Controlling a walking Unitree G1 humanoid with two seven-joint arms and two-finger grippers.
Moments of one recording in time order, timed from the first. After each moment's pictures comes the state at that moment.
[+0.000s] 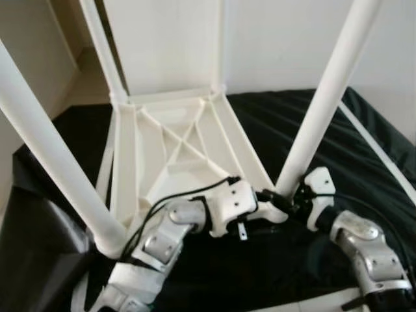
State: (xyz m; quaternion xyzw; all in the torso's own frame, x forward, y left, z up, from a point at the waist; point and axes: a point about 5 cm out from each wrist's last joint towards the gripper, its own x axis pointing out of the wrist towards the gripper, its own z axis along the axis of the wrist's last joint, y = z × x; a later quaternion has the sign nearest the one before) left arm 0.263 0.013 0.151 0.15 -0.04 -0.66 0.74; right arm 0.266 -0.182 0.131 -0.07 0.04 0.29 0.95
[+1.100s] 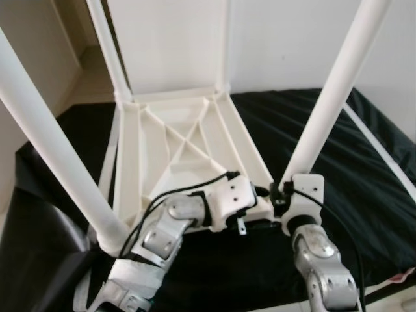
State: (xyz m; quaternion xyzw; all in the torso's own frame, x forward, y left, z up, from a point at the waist) left arm 0.268 0.014 0.156 0.16 -0.05 -0.65 0.74; right arm 0.248 -0.148 0.133 -0.01 0.07 -0.05 1.00
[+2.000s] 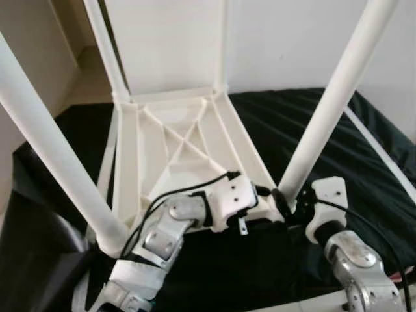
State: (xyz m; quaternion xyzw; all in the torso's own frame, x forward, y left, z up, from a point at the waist) left arm 0.266 0.013 0.155 0.15 -0.06 -0.65 0.74; right arm 0.232 -0.183 0.146 -0.07 0.03 0.11 0.99
